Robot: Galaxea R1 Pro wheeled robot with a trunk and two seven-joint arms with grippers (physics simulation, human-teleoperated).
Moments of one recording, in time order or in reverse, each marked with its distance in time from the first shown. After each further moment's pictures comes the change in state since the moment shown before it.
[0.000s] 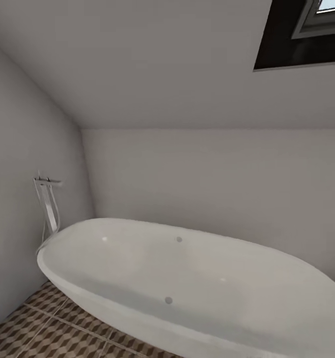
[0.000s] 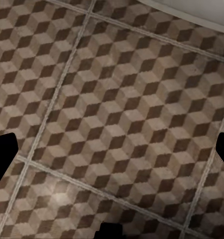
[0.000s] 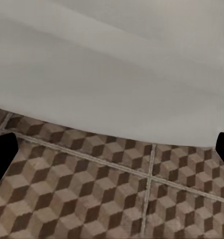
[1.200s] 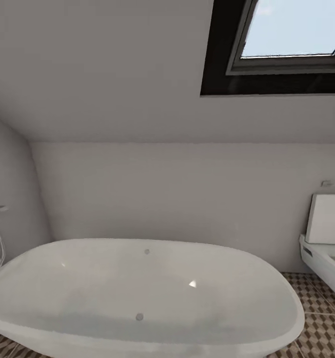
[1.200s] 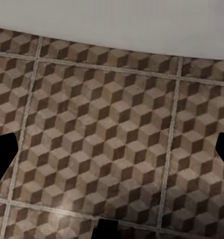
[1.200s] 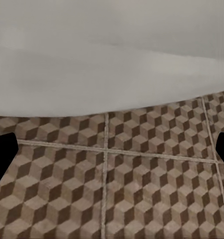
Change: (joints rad) left arm 0.011 -0.003 0.000 -0.012 0.000 0.001 -0.001; right arm 0.028 0.002 0.001 0.004 -0.001 0.005 0.001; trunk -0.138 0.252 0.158
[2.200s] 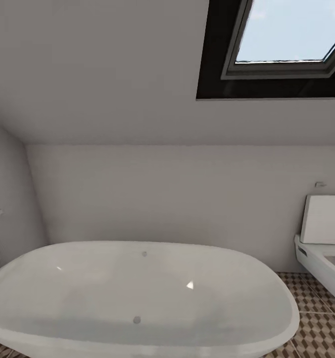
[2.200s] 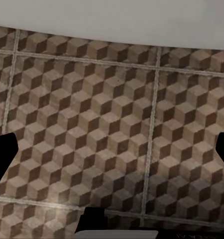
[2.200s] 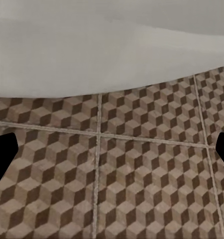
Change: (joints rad) left arm 0.003 0.000 0.000 -0.062 0.000 0.010 0.007; right arm 0.023 0.000 0.000 0.028 0.000 0.007 0.005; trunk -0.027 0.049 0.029
